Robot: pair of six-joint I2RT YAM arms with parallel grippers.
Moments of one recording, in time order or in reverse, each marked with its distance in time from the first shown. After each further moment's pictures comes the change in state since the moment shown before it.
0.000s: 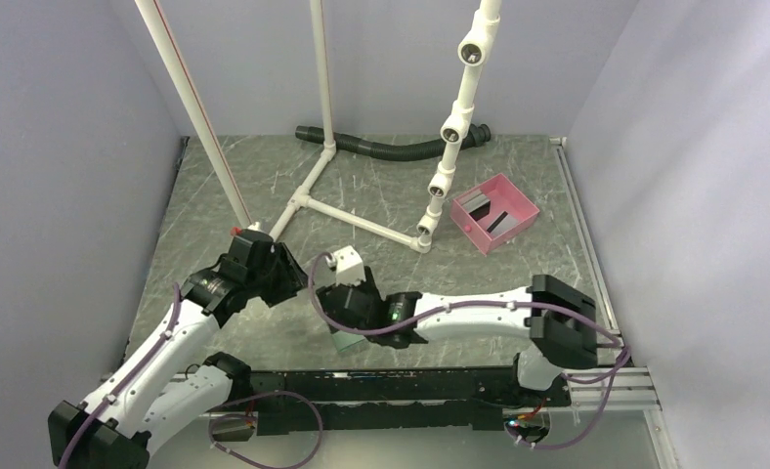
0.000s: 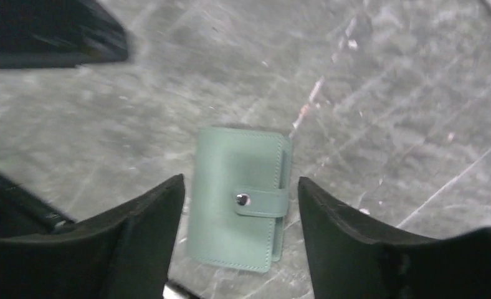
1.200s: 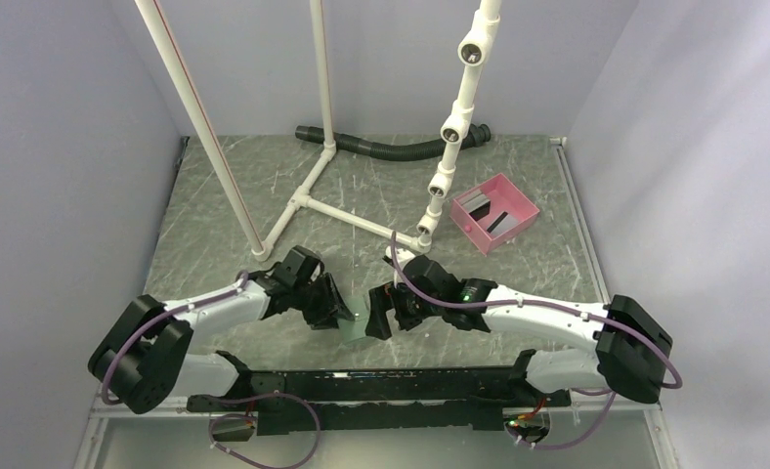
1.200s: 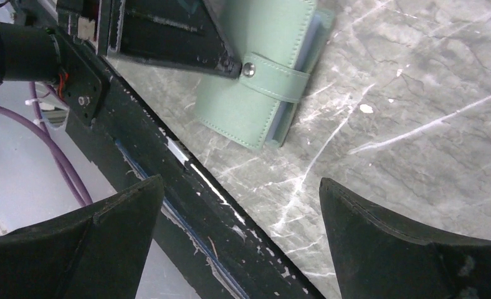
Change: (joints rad) left arm -0.160 0.443 -0.201 0.468 0.300 -0.109; right arm -0.344 -0.401 -0.330 -0.016 -0.785 -0.055
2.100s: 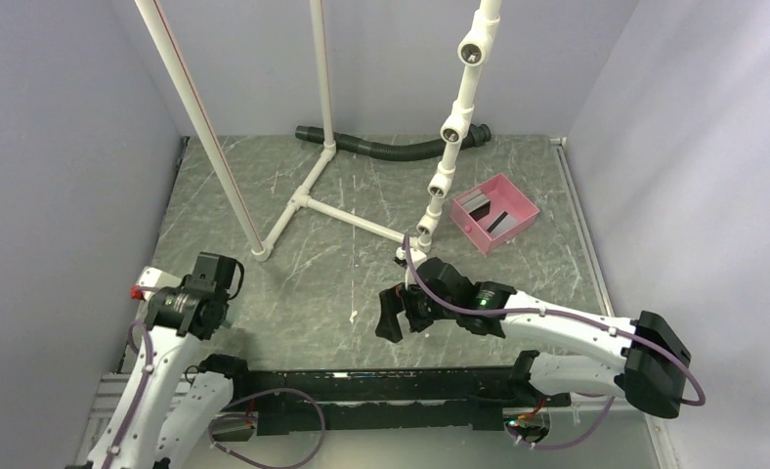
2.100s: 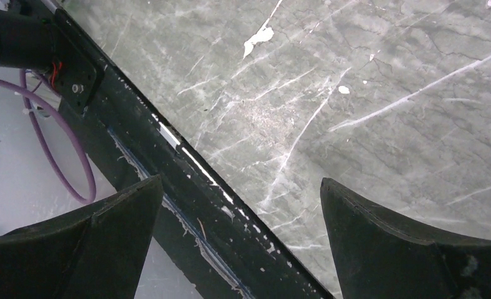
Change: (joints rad) left arm 0.423 -0.565 0.255 -1.043 -0.892 -0.350; right arm 0.000 -0.118 -0.018 -0.095 0.052 -0.041
